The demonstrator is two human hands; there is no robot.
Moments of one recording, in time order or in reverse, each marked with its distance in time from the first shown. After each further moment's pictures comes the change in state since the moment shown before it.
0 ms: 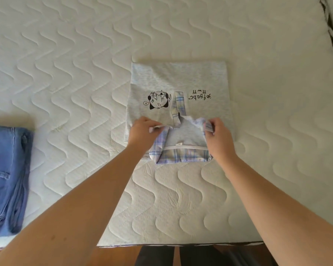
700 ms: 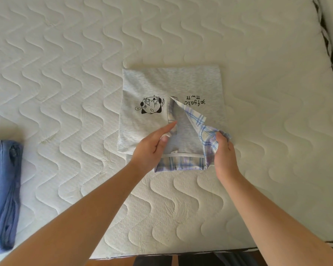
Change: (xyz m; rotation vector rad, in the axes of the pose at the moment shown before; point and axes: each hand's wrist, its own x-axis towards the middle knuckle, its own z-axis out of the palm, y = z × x) left_hand -0.028 0.023 0.012 -0.208 -0.106 0.325; right_hand -0.019 -0.004 -0.014 0.770 0.136 0.492
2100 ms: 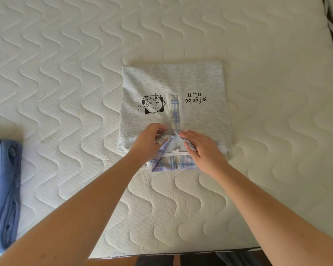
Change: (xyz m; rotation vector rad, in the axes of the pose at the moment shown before) left_hand 0.030 -0.037 0.002 0.098 -0.042 -0.167; right_hand 0.014 0.018 0.016 -0.999 -0.554 -0.693
